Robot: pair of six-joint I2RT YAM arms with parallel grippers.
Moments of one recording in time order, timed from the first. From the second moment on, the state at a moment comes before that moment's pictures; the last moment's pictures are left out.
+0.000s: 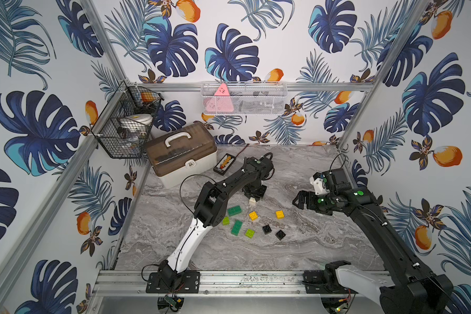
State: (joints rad) left arm -0.66 2.49 2.29 -1.34 0.04 -0.32; right arm 0.22 1.12 1.06 -1.02 -0.22 0.34
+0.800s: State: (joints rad) left arm -0.68 2.48 2.27 -1.32 0.00 -0.34; right arm 0.22 1.10 1.06 -1.02 -0.22 0.32
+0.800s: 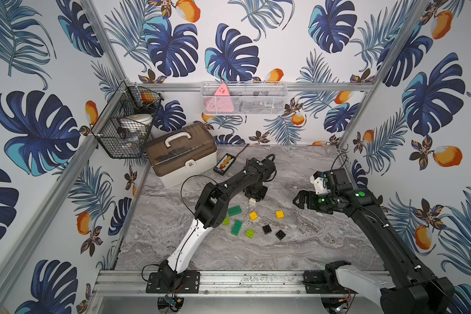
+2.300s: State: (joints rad) left arm -0.29 1.48 1.14 -1.00 0.18 -0.36; right arm 0.82 1.75 1.32 -0.85 -0.03 0.43
